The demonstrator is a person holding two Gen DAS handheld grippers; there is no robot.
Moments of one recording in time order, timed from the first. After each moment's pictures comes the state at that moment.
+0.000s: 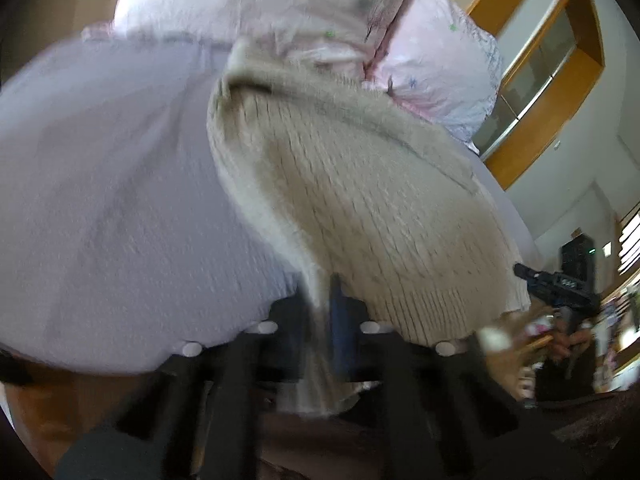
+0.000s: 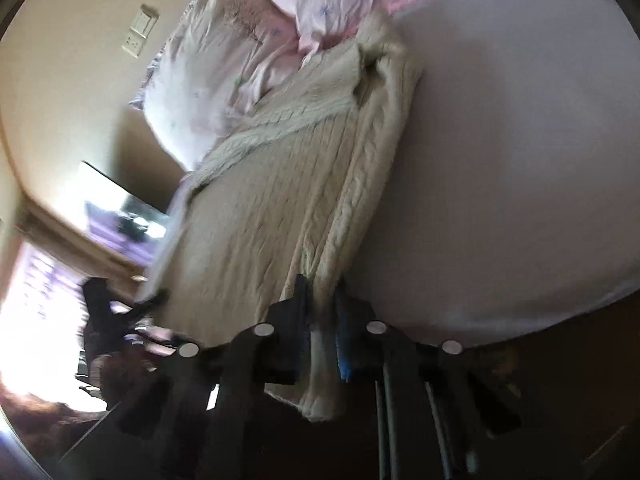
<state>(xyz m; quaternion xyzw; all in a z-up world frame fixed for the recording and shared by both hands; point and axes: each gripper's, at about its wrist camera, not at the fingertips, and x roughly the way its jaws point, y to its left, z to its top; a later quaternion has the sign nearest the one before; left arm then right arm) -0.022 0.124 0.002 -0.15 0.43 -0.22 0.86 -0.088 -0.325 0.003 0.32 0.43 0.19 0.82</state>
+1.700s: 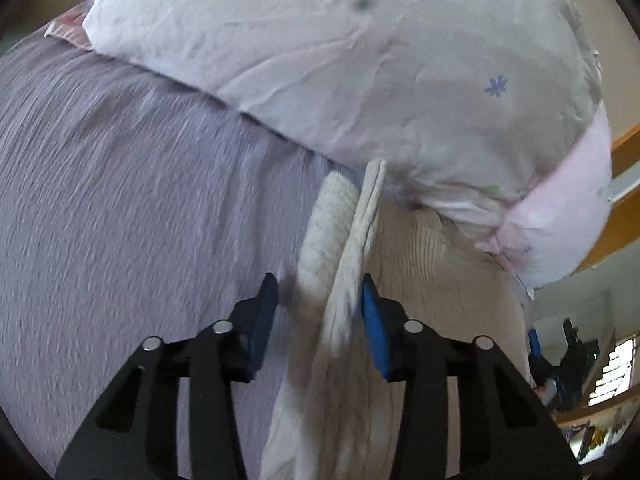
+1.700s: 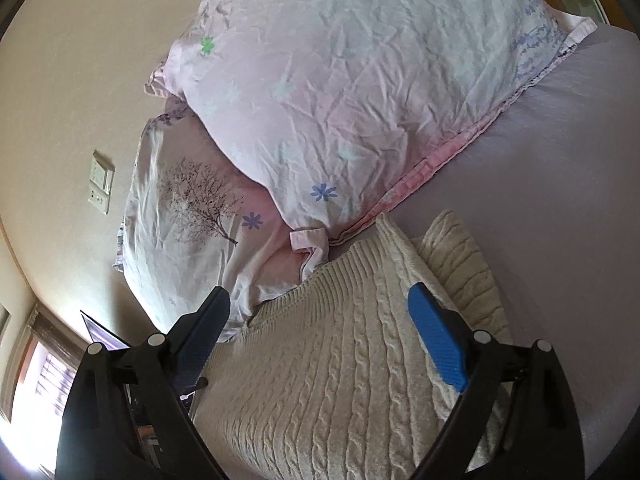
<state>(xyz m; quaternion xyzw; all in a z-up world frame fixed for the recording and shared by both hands) 0.267 0.174 0.003 -0.26 0.48 -0.12 0.83 0.162 -0.355 0.037 0.41 0.27 0.12 0.86</state>
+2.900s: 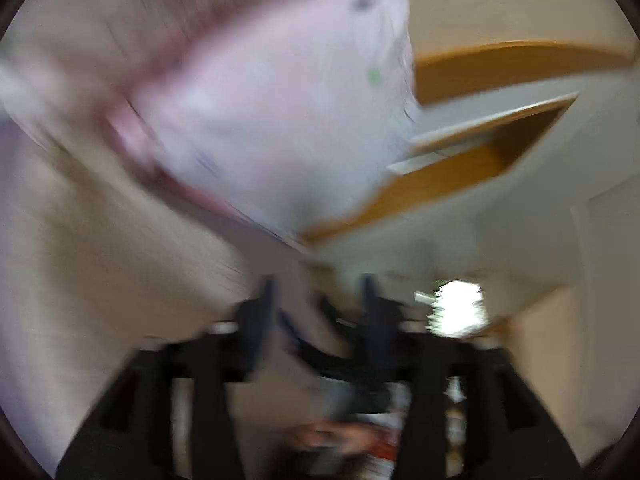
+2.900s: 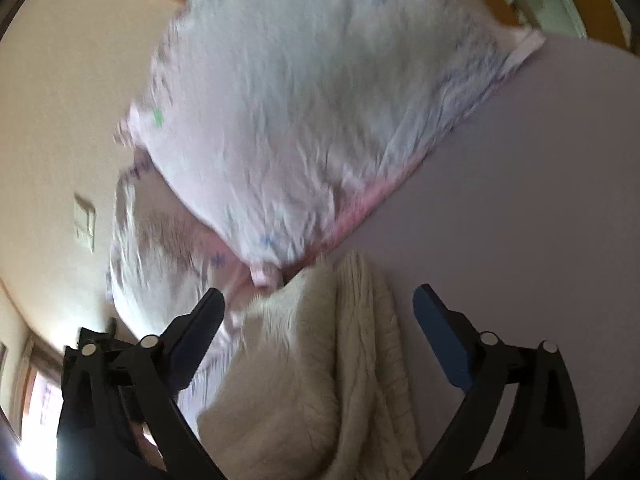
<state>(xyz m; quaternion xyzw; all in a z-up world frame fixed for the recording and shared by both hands) 0.245 -0.063 0.084 -0.35 0.40 -0.40 0.75 0.147 -0.420 0.037 0.43 0.30 0.08 0.85</state>
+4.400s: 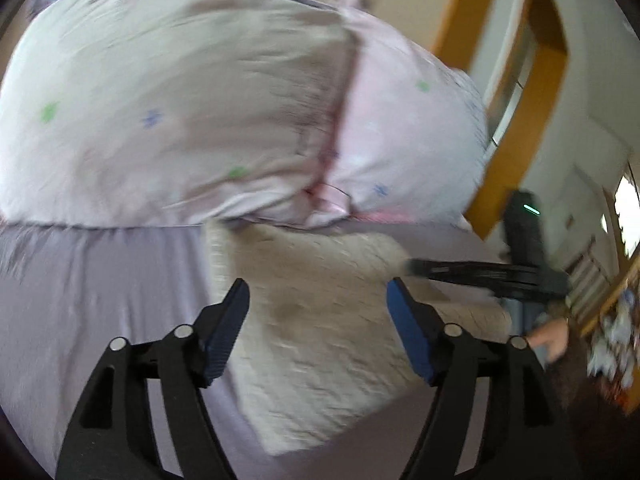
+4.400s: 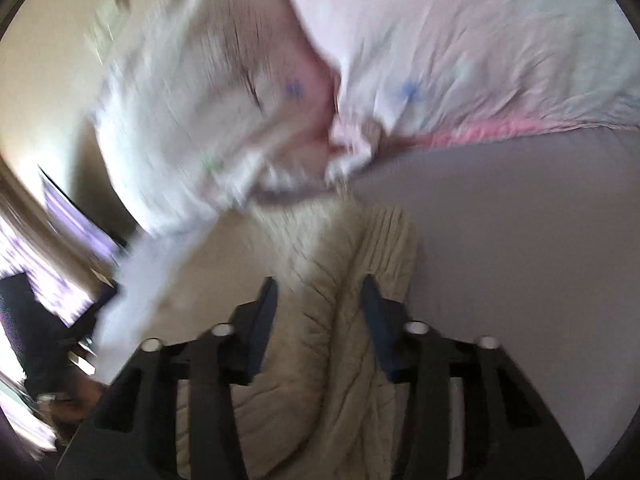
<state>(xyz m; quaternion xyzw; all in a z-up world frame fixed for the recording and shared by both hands) 0.140 0.001 0.086 -0.06 0.31 -0.26 0.91 0.186 -0.255 0.033 0.17 0.44 0.15 0.87</state>
